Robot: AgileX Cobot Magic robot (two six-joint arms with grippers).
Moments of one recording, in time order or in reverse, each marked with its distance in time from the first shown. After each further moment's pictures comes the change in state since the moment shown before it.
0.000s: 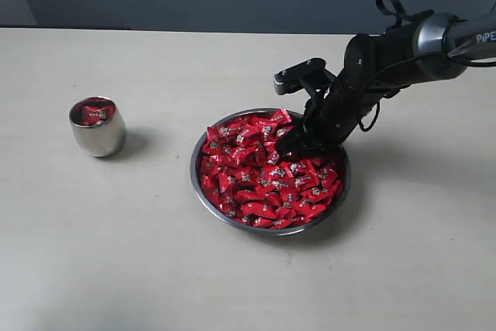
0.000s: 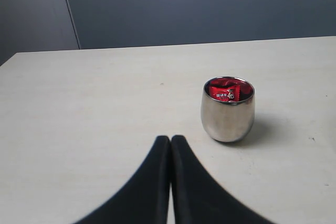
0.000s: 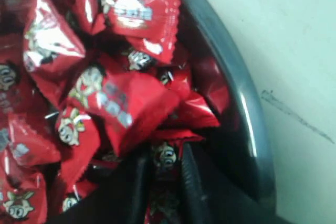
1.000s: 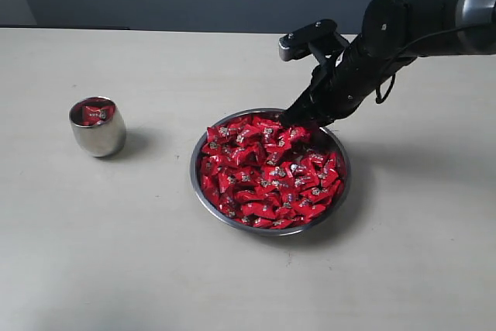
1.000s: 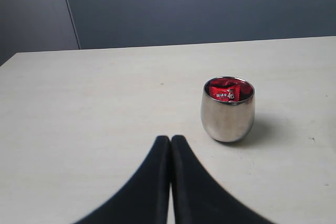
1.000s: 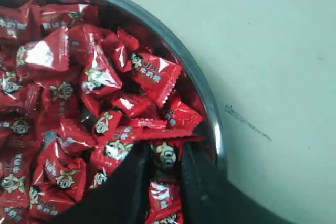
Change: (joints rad) left arm 0.000 0.000 0.000 0.000 0.000 0.000; right arm 0.000 -0.164 0.003 -0.028 0.035 0.019
